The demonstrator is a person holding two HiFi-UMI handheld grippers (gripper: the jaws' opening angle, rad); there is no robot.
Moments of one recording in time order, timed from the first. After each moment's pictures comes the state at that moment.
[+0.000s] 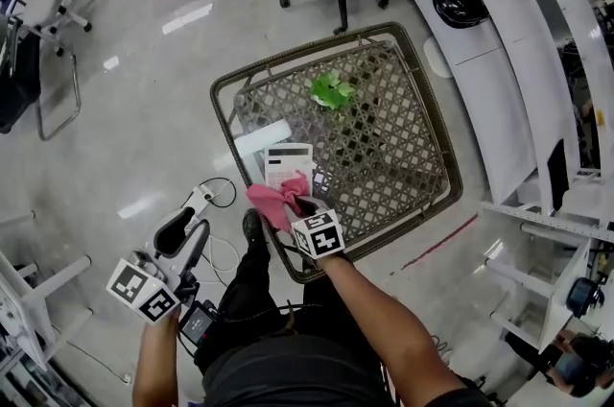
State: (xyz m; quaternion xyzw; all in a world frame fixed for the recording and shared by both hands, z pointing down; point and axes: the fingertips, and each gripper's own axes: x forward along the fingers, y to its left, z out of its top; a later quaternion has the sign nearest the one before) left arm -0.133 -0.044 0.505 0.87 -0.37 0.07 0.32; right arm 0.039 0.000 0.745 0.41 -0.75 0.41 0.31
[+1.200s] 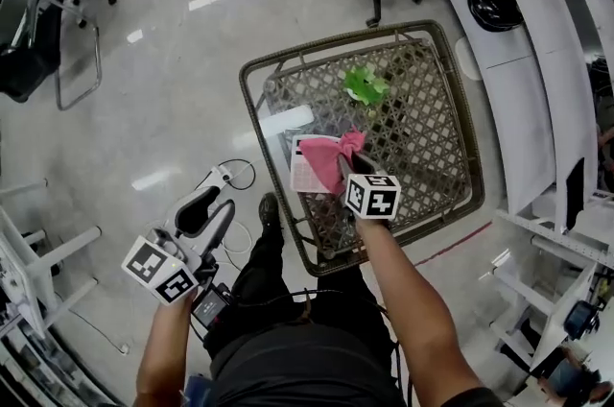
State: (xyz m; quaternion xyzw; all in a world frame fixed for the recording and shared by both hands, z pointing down) left arm -0.125 -0.057 0.511 0.86 -0.38 0.07 0.33; right arm 0.129 -0.095 0.722 0.52 -0.70 0.41 0.25
